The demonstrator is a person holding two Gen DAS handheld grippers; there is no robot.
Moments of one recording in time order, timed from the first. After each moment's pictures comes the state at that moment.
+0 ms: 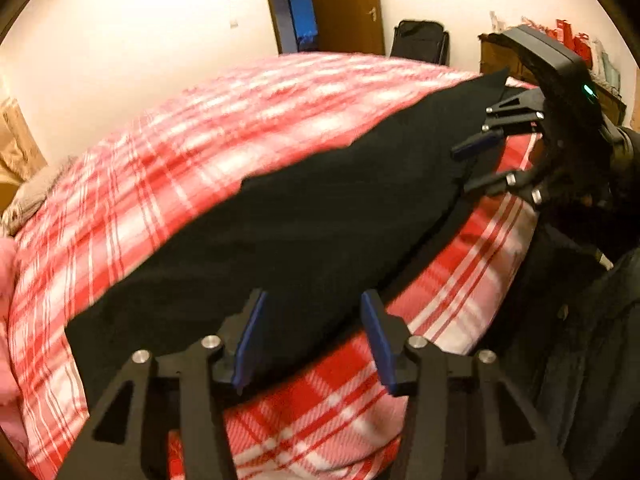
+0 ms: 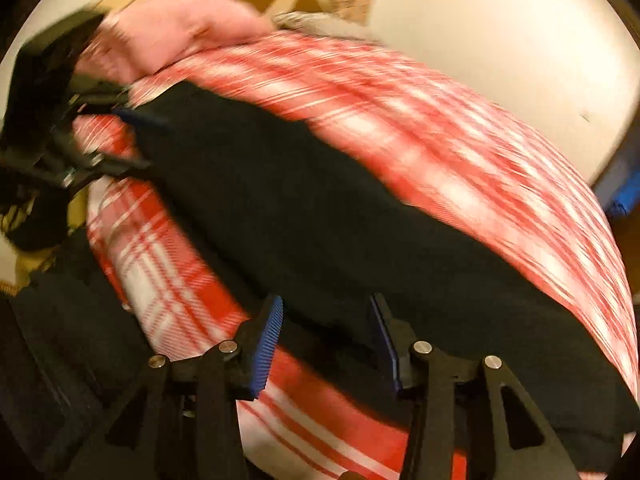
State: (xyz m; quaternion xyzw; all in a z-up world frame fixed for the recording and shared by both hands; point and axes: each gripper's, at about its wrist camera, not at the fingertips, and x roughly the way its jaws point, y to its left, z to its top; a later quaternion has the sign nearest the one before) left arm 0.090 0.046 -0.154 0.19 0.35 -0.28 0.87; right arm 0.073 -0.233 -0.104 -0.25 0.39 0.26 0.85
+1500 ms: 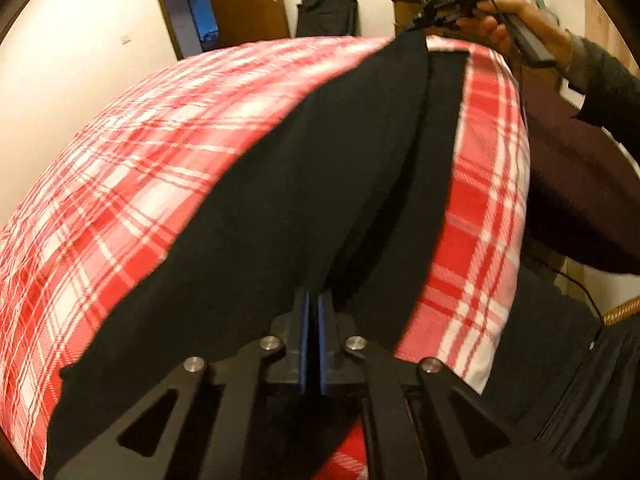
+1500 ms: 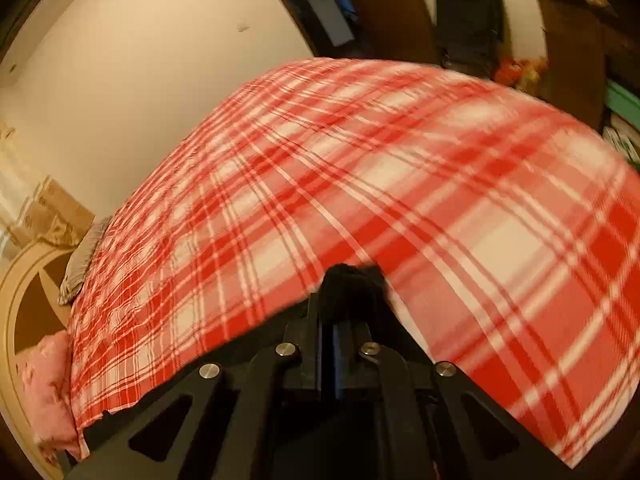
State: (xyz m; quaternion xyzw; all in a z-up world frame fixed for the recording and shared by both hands) left arm 0.143 -0.137 -0.169 0.25 0.37 -0.41 0.80; right arm 0.168 -0.635 -0.017 0.24 0.38 -0.09 0.89
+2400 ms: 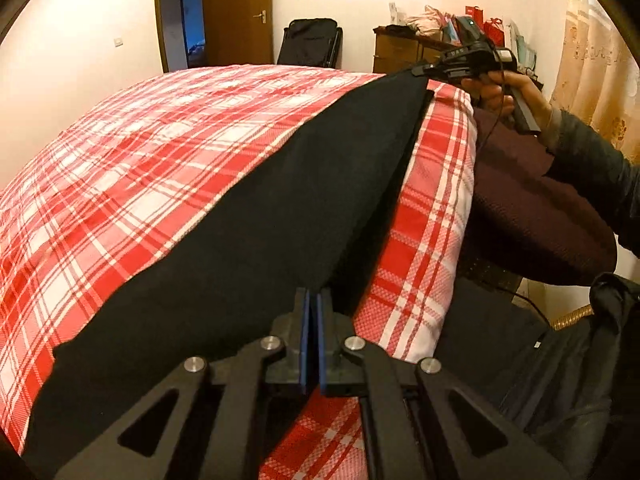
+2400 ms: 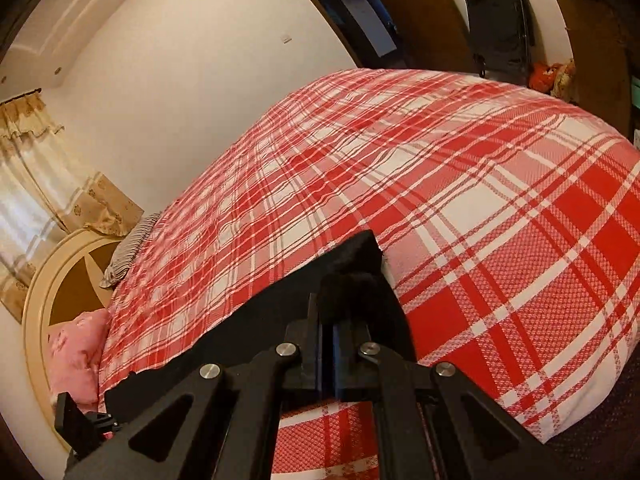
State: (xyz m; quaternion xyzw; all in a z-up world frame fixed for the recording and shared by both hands) left arm 0.122 -0.108 -0.148 0.19 0.35 -0.47 0.79; right arm 0.086 -0.658 -0.030 0.26 0.34 -0.01 0.90
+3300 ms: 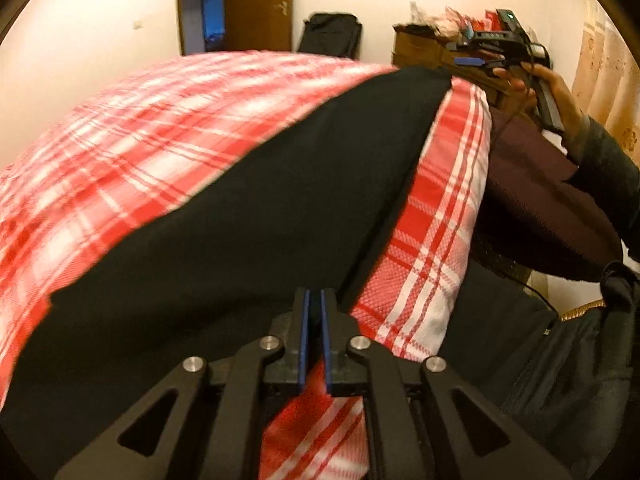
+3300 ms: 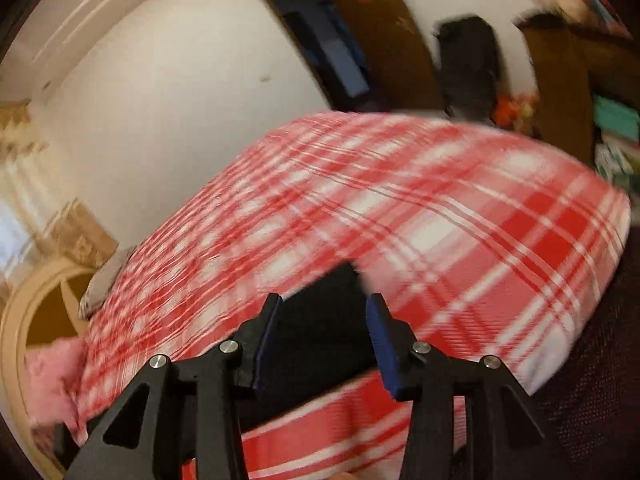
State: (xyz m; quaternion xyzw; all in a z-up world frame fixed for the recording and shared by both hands) left arm 0.114 -0.077 -0.162 0.17 0.37 -0.44 0.80; right arm 0.048 -0.625 0.010 0.22 0.28 -0.07 0.93
